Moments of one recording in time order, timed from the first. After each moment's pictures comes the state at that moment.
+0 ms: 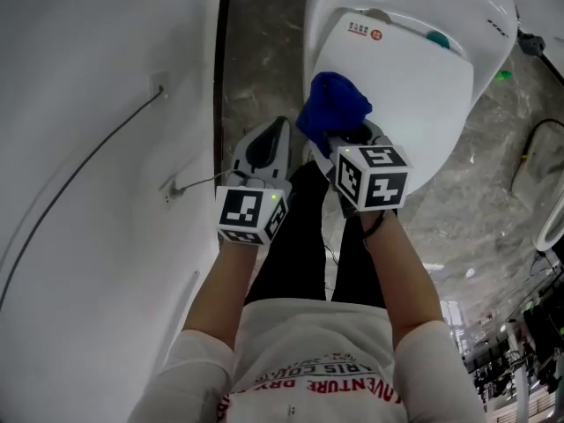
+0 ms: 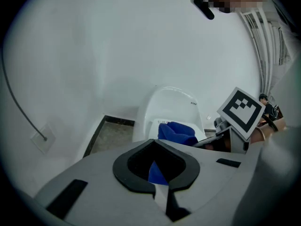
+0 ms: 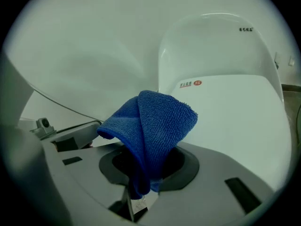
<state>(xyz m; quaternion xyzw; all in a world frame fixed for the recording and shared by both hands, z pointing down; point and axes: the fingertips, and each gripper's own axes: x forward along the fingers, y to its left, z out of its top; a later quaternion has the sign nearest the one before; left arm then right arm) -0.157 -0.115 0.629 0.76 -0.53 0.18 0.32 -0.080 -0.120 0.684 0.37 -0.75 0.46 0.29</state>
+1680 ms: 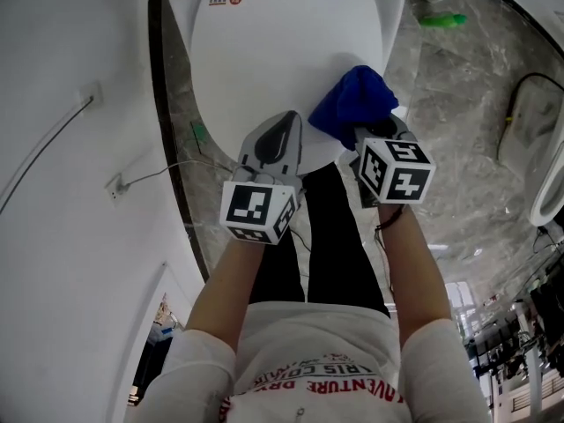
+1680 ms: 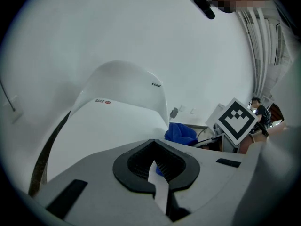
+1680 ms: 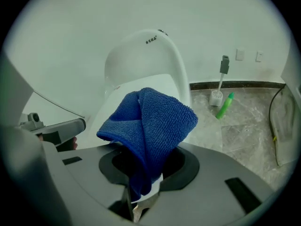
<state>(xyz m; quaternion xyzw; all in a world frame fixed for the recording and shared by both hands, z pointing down) 0.105 -0.076 0.652 0.78 -0.49 0.18 0.34 0.216 -0.082 0.718 0.44 -0.71 0.45 0.30</state>
